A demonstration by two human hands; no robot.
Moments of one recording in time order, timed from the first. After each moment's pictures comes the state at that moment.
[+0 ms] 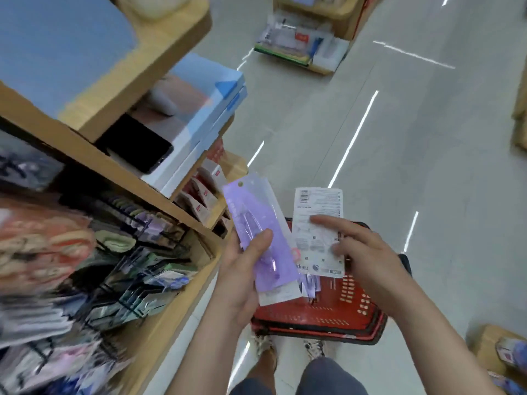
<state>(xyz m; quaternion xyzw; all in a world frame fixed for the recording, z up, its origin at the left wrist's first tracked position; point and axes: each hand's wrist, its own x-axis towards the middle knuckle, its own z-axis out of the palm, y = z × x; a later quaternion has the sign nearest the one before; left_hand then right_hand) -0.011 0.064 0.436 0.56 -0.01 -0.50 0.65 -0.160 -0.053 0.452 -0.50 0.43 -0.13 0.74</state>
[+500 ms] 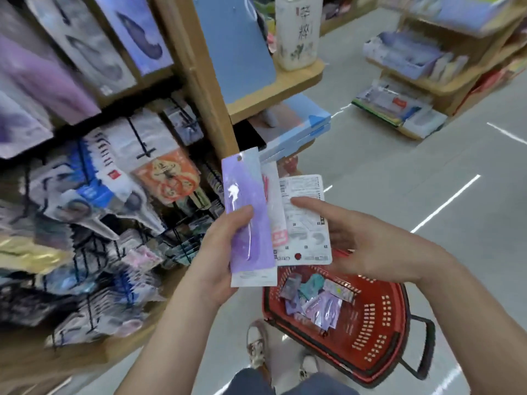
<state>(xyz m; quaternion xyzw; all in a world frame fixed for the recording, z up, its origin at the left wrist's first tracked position) -0.069 0.159 0.579 0.51 0.06 -0.37 0.77 -0.168 -0.041 0.582 -0.78 0.01 0.16 0.61</state>
